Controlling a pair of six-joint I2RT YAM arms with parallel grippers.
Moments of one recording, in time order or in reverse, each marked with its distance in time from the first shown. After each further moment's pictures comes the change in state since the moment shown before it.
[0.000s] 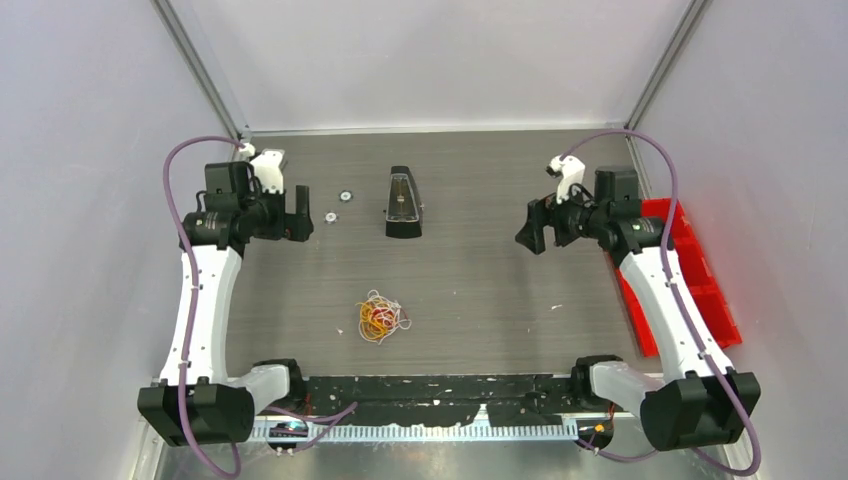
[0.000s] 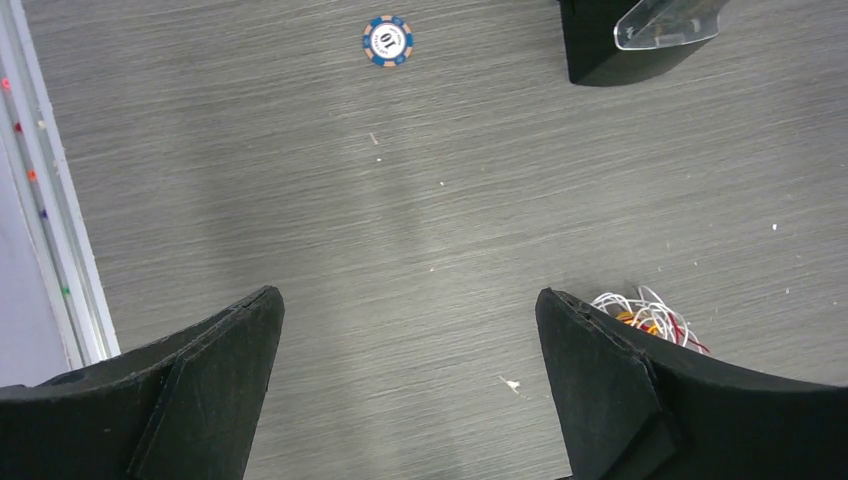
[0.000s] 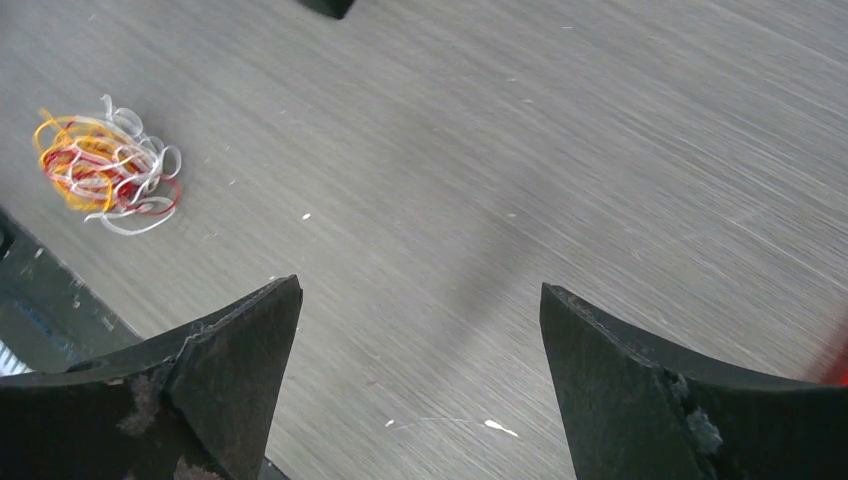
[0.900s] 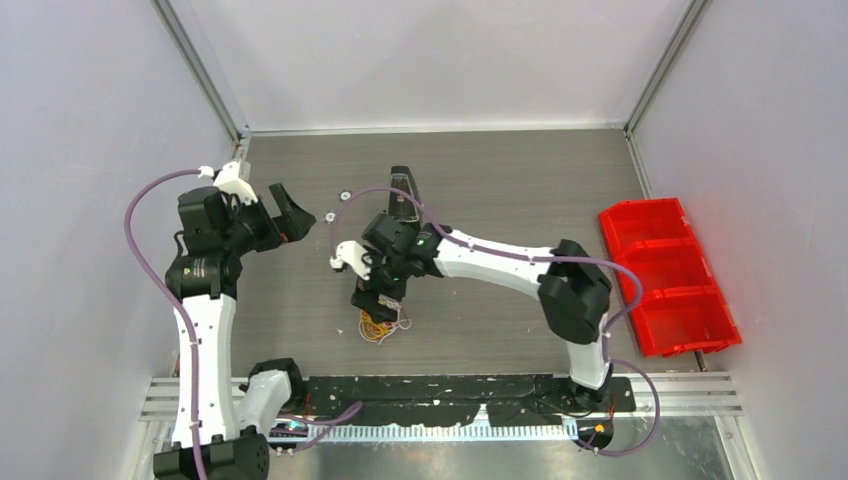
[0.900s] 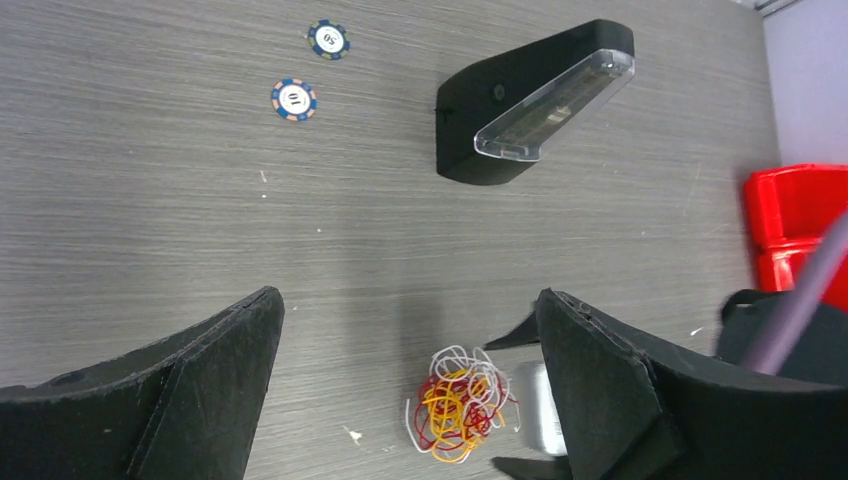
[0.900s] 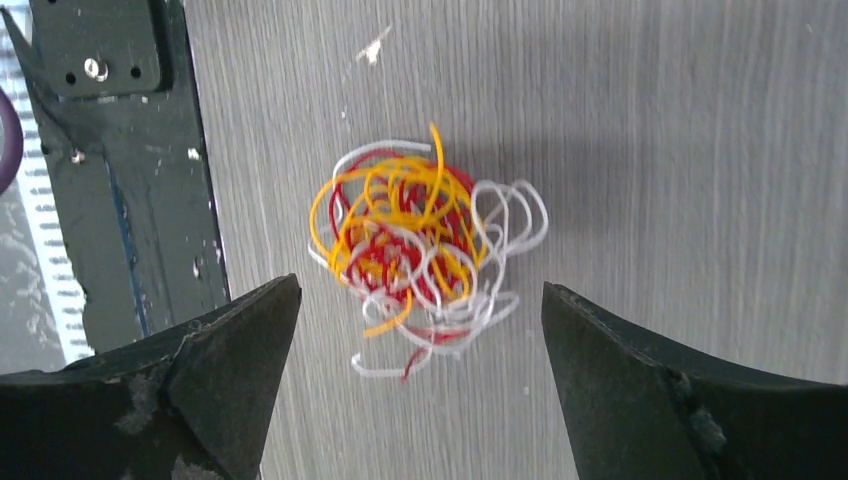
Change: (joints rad) left arm 0.099 -0.251 -0.149 0.152 0.183 -0.372; right arm 0.971 0.791 0.457 0.075 0.161 -0.114
